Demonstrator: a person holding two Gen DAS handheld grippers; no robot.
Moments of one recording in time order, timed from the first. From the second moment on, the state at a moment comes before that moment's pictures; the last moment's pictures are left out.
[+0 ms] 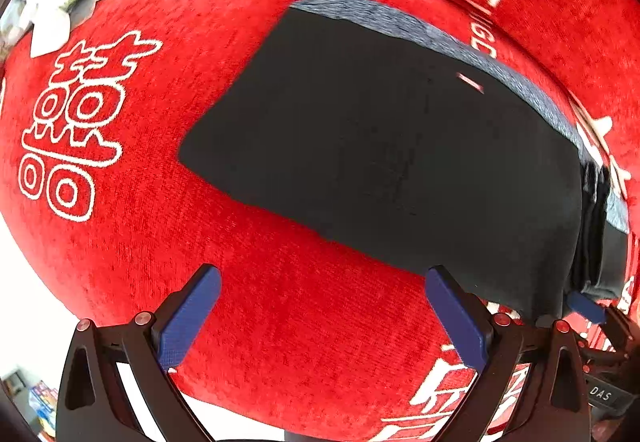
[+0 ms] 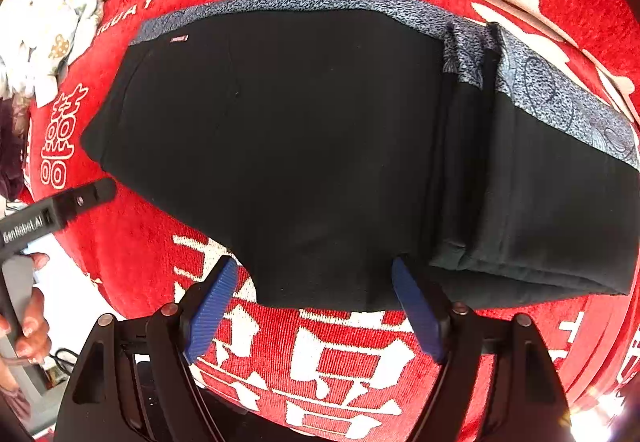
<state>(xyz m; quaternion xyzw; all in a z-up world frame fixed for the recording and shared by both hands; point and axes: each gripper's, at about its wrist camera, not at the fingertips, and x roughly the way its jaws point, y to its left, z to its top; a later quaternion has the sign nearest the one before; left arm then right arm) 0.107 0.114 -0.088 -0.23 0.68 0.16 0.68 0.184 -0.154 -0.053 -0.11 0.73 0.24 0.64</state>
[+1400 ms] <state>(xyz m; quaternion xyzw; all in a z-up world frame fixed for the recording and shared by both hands) 0.118 0.178 -0.111 -0.47 0.52 0.09 0.71 0.167 -0.126 -0.077 -0.15 0.73 0.24 0.63</state>
